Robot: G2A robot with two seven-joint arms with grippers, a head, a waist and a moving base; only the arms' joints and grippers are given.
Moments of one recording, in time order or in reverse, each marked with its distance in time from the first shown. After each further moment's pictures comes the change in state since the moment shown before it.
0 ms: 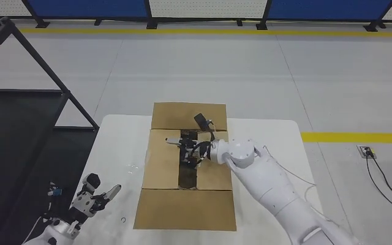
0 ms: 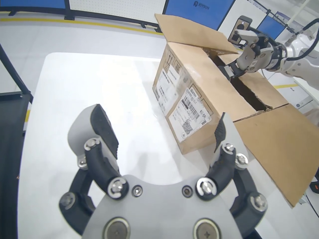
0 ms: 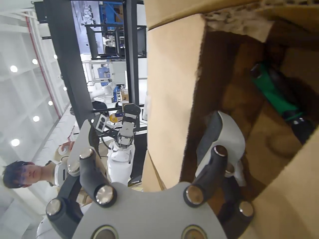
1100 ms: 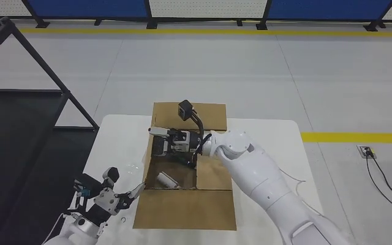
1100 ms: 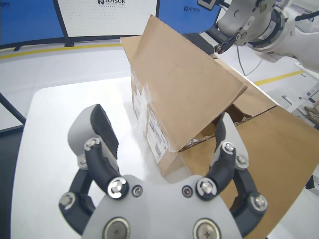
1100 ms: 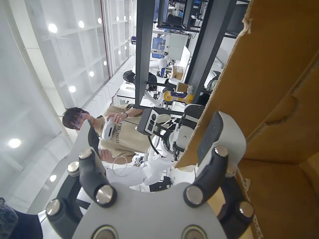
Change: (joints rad) left arm 0.025 -0.015 0.153 -0.230 0.210 0.187 0.064; right arm 0.054 -0.085 0.039 0.010 0.239 -0.173 0.207
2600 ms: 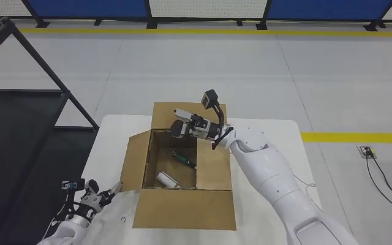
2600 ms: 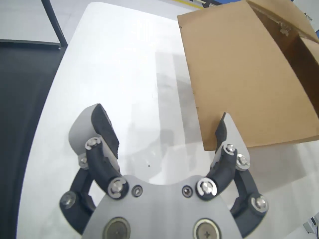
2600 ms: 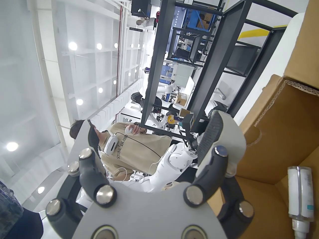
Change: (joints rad) left arm -0.098 -0.005 -0.041 0.331 -0.117 0.142 -0.128; right arm -0.003 0.026 0.171 0.091 -0.034 -0.137 -0.011
